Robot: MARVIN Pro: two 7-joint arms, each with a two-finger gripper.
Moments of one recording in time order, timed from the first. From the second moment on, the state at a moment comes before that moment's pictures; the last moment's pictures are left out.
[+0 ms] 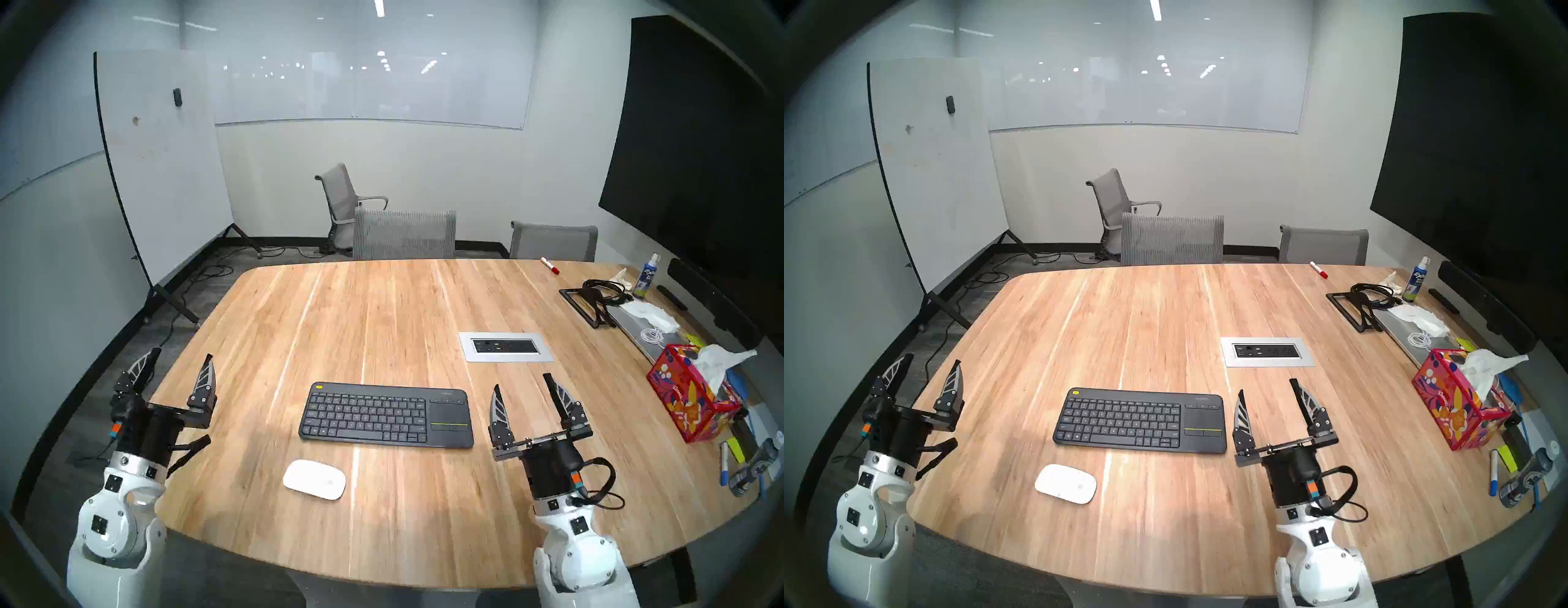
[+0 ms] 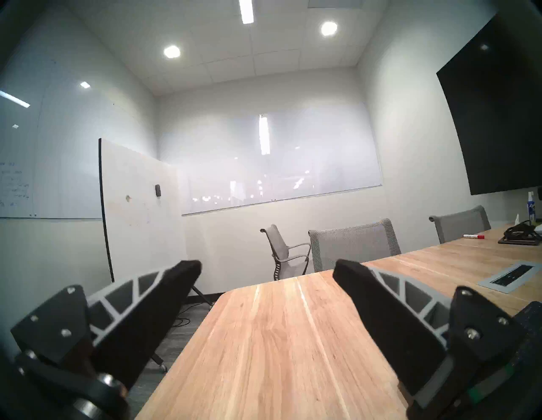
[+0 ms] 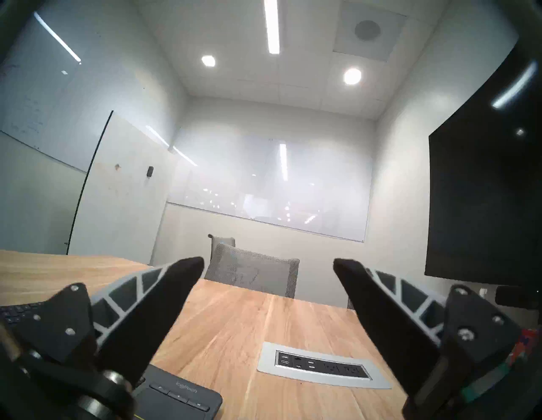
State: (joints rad) left arm 2.23 -1.33 -1.95 -2.09 -0.30 -0.35 -0.16; right arm -2.10 -1.55 1.65 -1.91 -0.13 -0.64 0.16
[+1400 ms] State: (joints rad) left arm 2.22 -1.35 -1.97 -2.09 -0.30 -0.35 -0.19; right arm -1.76 -1.35 1.61 -1.72 0.06 -0.50 0.48
